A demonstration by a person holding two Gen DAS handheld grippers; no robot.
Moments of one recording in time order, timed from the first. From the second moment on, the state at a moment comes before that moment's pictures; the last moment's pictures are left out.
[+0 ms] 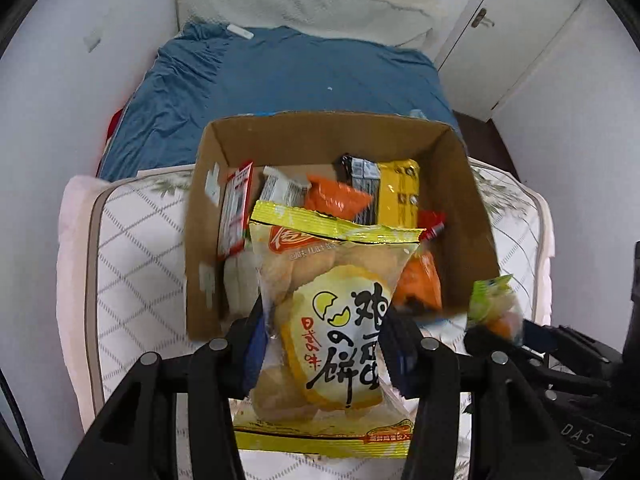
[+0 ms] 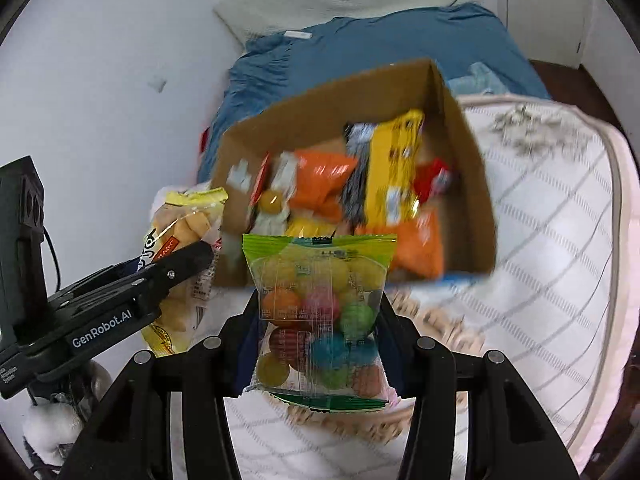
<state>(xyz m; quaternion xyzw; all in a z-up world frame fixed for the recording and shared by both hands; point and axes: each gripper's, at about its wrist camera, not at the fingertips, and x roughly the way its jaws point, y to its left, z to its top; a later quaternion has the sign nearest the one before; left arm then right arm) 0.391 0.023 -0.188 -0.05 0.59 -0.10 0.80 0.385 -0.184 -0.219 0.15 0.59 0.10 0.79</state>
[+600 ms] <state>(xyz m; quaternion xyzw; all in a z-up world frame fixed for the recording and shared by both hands) 0.481 0.008 -0.286 -0.02 0.66 -0.07 0.75 0.503 -0.202 -0.299 0.11 0.64 0.04 0.76</state>
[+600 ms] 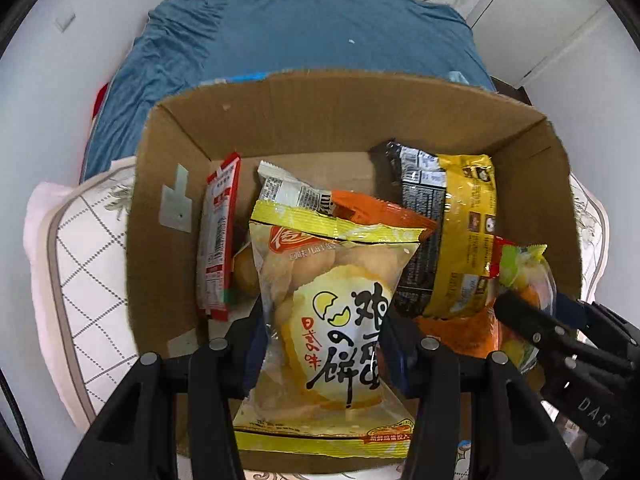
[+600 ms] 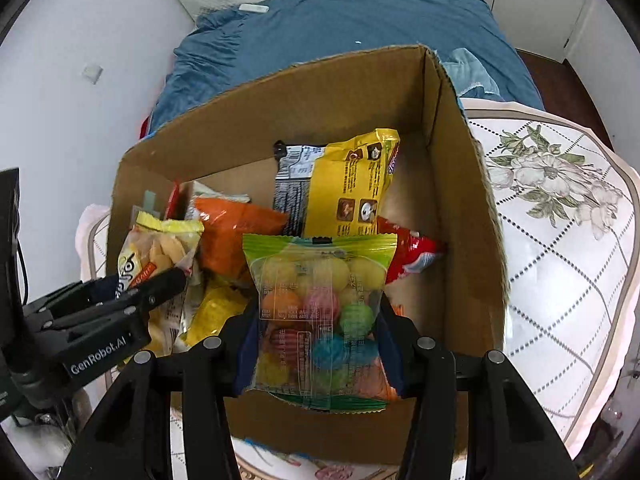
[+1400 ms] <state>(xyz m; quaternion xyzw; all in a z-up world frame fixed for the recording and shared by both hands) 0.474 0.016 -0.274 -0.03 0.64 -0.05 0.77 0.505 -0.203 -0.297 0.05 0.65 0.00 0.76</state>
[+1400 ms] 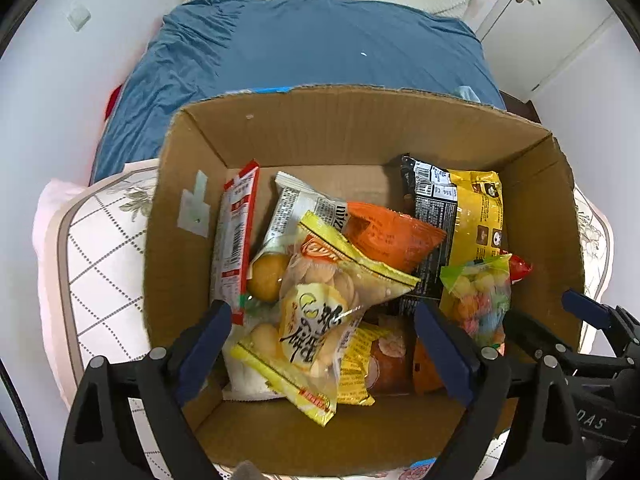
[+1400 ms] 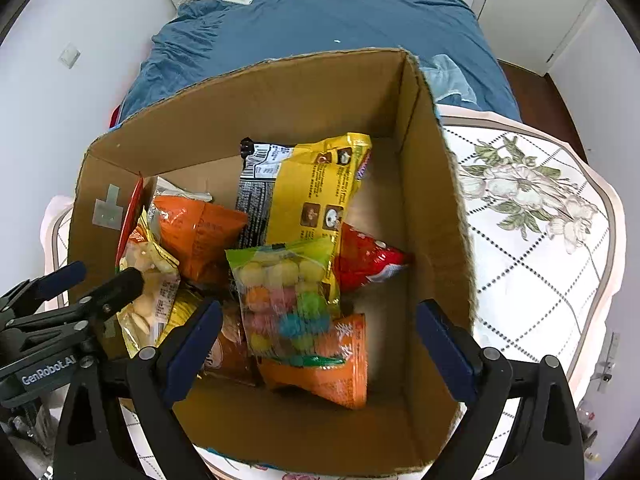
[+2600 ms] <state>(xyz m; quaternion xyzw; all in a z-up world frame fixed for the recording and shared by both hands) 0.274 0.020 -0.115 -0.02 0.47 -0.02 0.88 0.312 -0.219 -0.141 0.09 0.50 0.04 0.86</state>
